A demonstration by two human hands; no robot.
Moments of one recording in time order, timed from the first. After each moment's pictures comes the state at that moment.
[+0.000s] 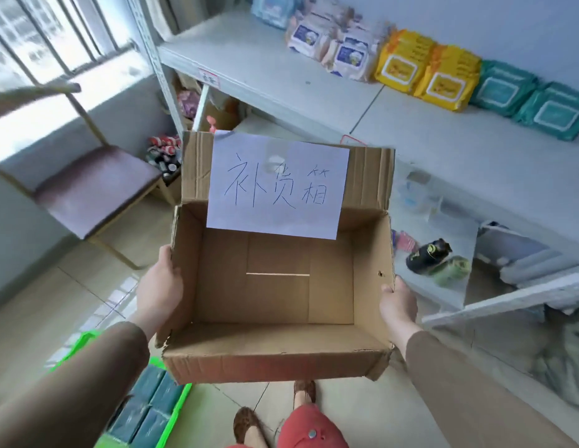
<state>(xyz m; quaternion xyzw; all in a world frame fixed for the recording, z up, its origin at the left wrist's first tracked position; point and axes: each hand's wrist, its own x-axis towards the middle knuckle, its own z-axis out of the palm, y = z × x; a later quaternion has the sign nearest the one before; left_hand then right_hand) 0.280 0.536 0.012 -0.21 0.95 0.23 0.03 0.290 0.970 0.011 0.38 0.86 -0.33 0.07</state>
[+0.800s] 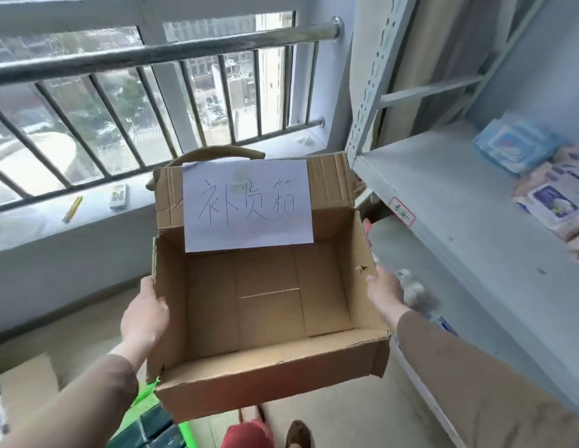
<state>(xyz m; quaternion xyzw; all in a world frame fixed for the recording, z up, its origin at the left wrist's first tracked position) 0.139 0.199 0.017 -0.52 0.82 0.23 -0.03 -0.152 0.553 0.022 0.00 0.95 -0.24 0.19</state>
